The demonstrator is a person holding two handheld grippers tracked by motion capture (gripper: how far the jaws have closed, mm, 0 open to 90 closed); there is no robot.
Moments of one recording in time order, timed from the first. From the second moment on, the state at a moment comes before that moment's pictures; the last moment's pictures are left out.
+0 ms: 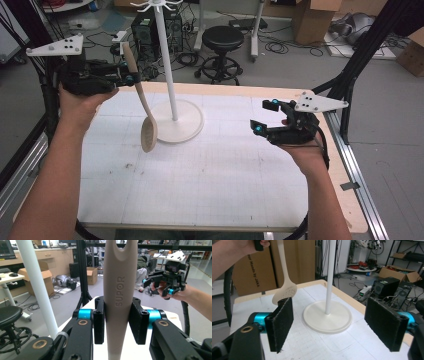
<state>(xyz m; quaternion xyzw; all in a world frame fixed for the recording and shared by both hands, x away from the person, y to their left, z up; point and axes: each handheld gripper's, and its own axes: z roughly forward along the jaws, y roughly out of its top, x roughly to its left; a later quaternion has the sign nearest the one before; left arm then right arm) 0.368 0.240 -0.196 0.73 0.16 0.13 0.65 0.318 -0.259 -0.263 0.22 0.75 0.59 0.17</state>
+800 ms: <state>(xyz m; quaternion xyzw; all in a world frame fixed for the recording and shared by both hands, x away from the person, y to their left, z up) 0.414 0.239 -0.161 0.74 0.20 0.16 0.62 0.317 -0.265 -0.269 0.23 0.75 0.59 0.17</state>
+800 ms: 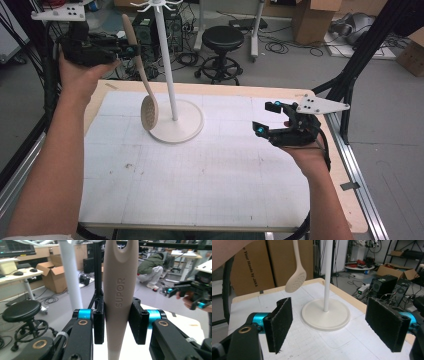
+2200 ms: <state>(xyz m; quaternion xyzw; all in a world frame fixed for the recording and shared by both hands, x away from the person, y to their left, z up) 0.447 0.231 -0.149 0.76 0.23 0.18 0.57 0.315 -0.270 -0.268 0.23 0.75 0.59 0.18</state>
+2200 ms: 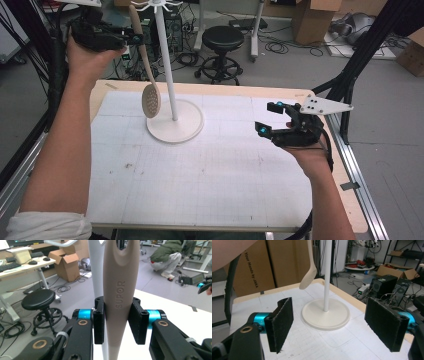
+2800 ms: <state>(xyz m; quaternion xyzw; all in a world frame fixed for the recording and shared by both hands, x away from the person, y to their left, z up) 0.450 0.234 -0.146 0.77 0.24 0.19 0.56 0.315 -0.267 -0.268 0.22 0.75 0.59 0.17</state>
